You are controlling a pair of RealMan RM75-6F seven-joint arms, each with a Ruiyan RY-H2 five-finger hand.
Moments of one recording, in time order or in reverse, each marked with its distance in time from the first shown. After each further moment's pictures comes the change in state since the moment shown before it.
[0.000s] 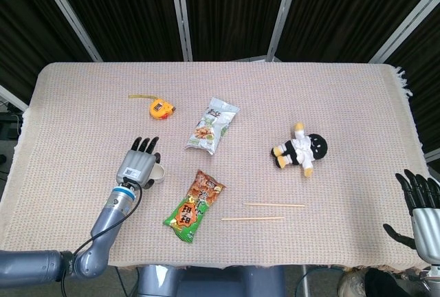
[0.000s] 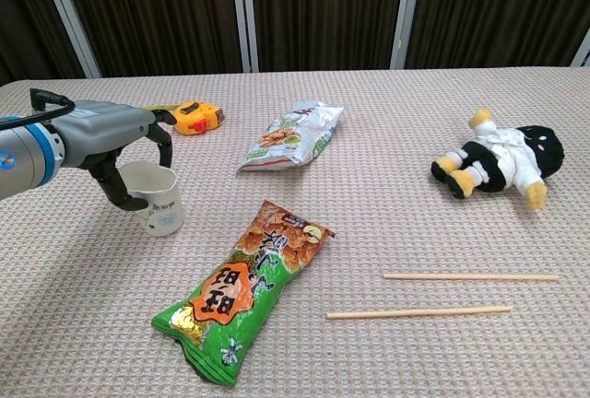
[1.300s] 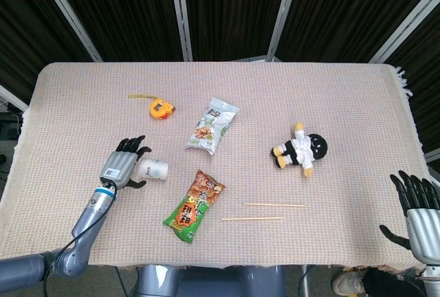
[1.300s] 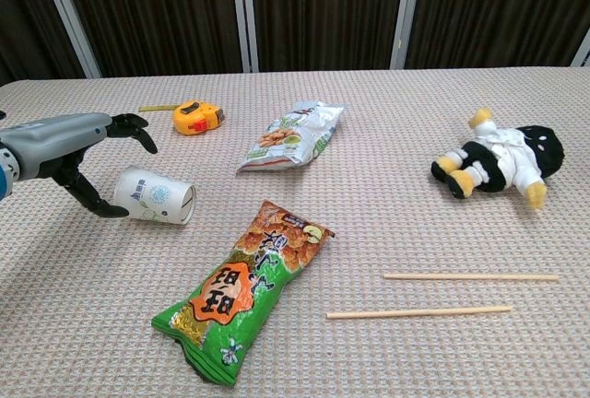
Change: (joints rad) left arm 0.114 0.023 0.058 0.200 0.295 -0.104 -0.514; right arm 0.002 -0.010 -0.007 -0.012 -0.009 -0.008 -0.035
